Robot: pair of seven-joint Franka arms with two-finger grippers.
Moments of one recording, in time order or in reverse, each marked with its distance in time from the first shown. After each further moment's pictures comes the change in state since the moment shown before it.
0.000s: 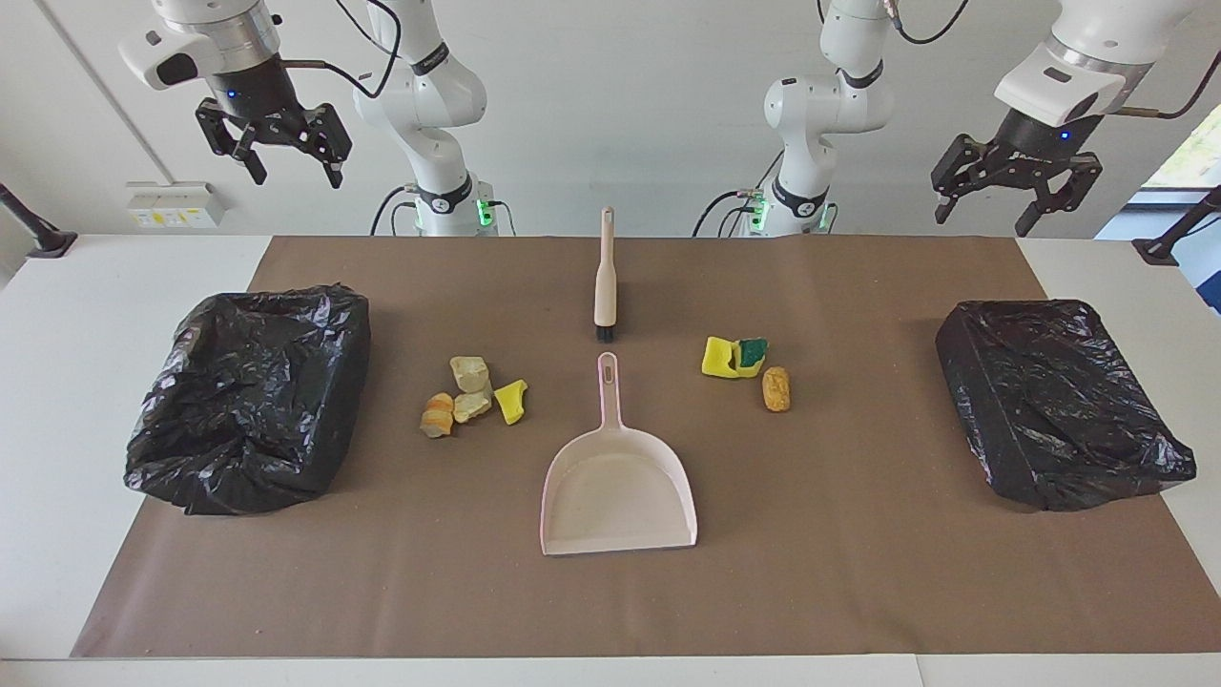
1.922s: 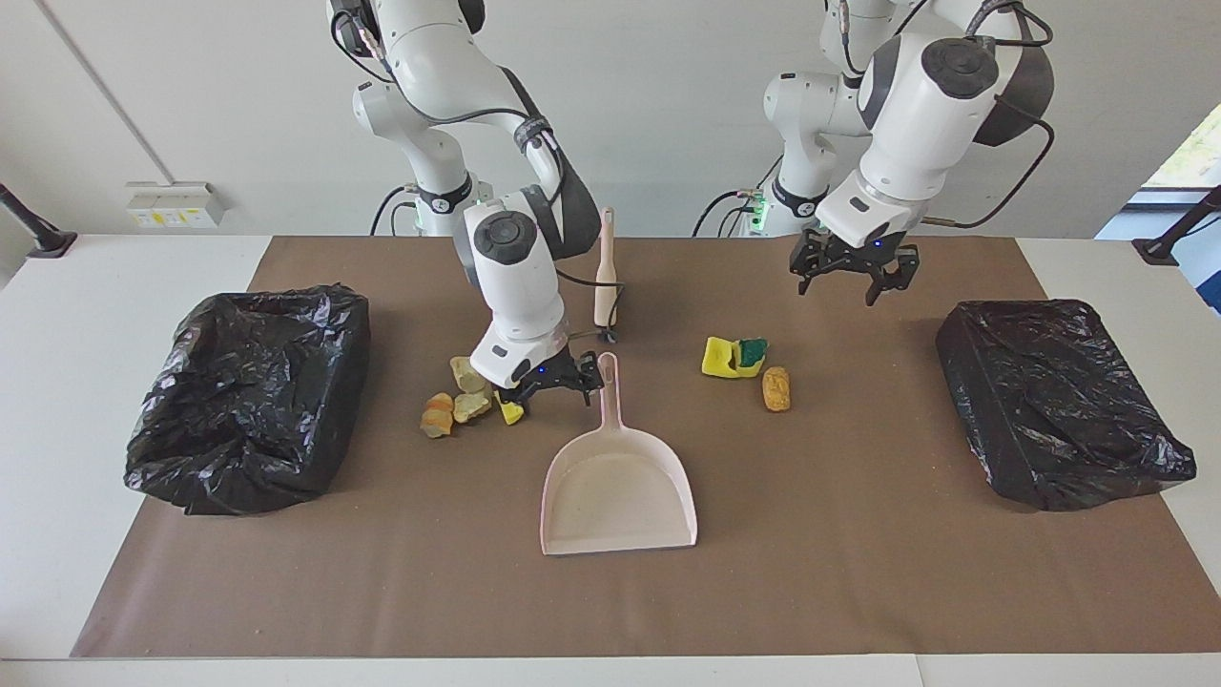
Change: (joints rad) left arm -0.283 -0.116 -0.029 -0.528 -0.002 0.331 -0.314; right arm 0.357 0.570 0.050 -0.121 0.147 0.804 0.222
